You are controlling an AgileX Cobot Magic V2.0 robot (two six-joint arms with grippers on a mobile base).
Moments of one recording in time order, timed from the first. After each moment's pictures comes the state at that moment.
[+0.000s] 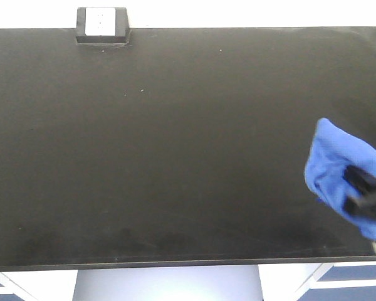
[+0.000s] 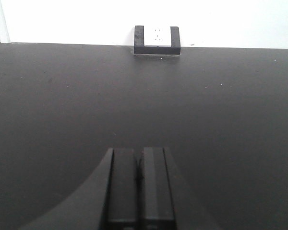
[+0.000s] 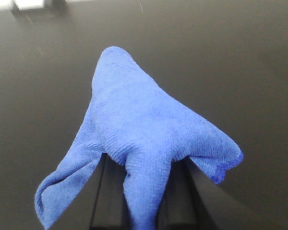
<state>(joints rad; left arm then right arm) -0.02 -0.01 0.03 0.14 0.26 -0.18 0.00 0.73 -0.37 0.61 0.35 -0.50</state>
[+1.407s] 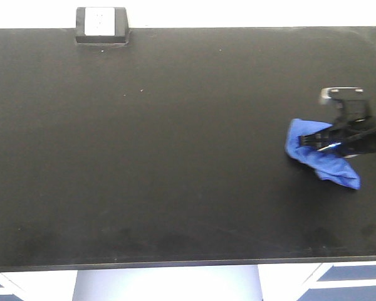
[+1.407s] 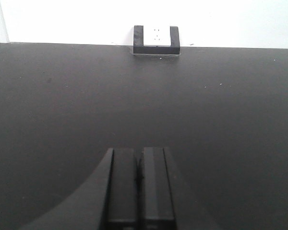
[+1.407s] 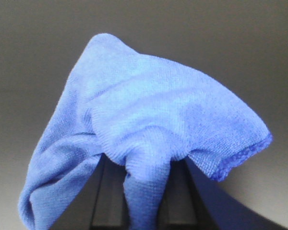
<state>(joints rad) -0.02 -0.01 0.03 0.14 0.26 -0.18 -0.08 1.83 -0.89 0.68 0.18 -0.75</state>
